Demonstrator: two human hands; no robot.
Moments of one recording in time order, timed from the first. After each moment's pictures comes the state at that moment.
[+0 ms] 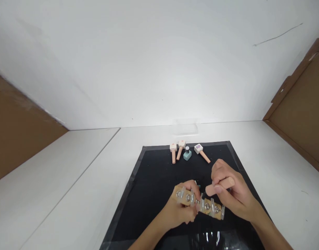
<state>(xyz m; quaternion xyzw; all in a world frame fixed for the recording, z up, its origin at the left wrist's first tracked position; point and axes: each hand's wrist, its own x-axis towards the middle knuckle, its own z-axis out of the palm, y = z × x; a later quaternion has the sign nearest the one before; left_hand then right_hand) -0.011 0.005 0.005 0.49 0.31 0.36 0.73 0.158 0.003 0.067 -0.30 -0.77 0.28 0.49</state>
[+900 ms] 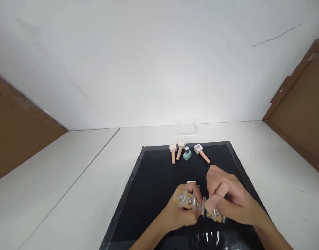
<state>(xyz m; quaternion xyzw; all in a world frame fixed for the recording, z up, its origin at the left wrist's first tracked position) -0.006 0.008 0.019 0.55 0.31 0.36 0.68 0.158 0.004 0.069 -0.25 -0.77 0.36 0.46</state>
